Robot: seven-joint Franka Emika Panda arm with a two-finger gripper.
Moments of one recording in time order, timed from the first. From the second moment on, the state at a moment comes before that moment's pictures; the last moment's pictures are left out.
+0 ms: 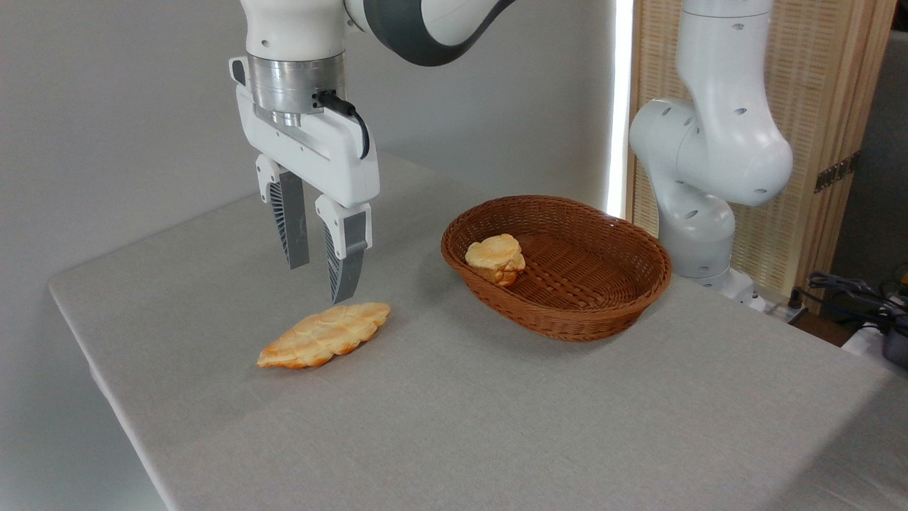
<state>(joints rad) -0.17 -0.05 0.02 -1.84 -0.08 1.93 0.61</state>
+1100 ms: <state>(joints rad) -0.20 0.03 0.00 -1.85 -0.08 1.92 0.61</state>
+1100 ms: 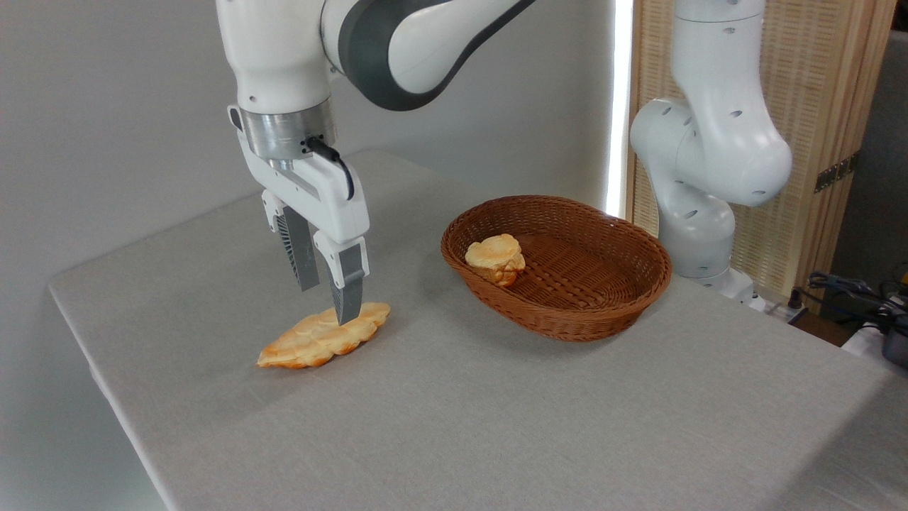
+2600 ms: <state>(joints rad) -0.24 0.19 -0.07 -1.85 -0.04 1.99 0.61</state>
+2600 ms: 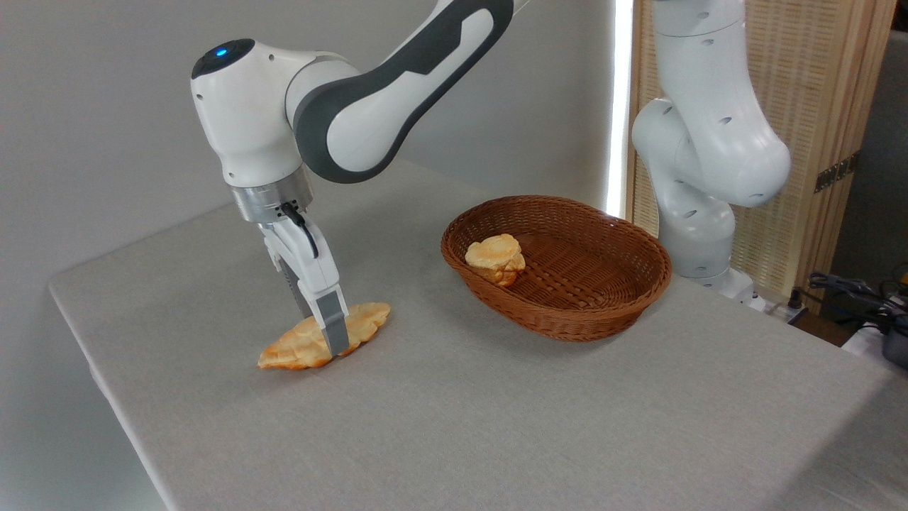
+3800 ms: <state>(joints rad) -0.23 0.17 -0.08 -1.82 0.00 2.01 0.61</state>
